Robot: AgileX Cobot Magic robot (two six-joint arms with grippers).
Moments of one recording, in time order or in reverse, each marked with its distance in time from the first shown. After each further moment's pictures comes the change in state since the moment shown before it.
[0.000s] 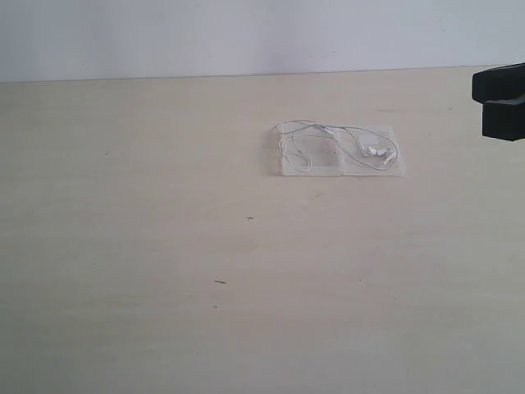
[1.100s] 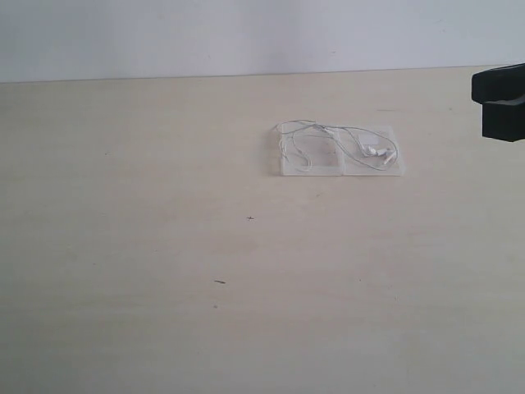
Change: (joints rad) left arm -0.007 -0.018 0.198 0.760 0.010 -0.721; right arm 0.000 0.000 0.000 0.000 0.002 0.001
